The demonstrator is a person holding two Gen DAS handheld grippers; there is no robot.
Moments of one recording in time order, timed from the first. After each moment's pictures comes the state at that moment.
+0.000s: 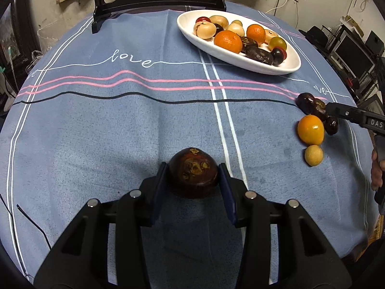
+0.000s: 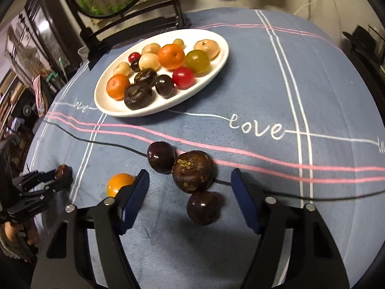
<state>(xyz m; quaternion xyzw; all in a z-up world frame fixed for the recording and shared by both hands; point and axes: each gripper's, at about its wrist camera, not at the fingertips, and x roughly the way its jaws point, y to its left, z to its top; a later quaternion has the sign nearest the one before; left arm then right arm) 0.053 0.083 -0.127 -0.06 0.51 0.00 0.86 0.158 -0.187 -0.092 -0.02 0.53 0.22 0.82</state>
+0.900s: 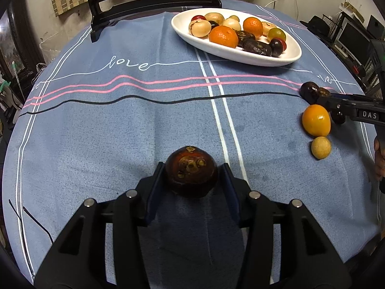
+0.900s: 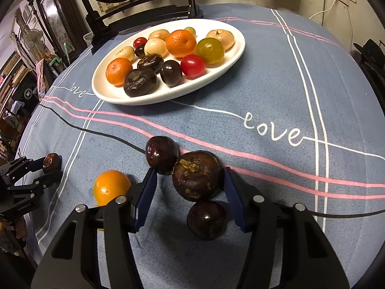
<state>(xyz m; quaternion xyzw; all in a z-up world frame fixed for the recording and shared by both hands) 0.054 0.069 -0.132 -0.02 0.51 0.02 0.86 0.164 -0.174 -0.112 -0.06 0.53 0.24 0.81</state>
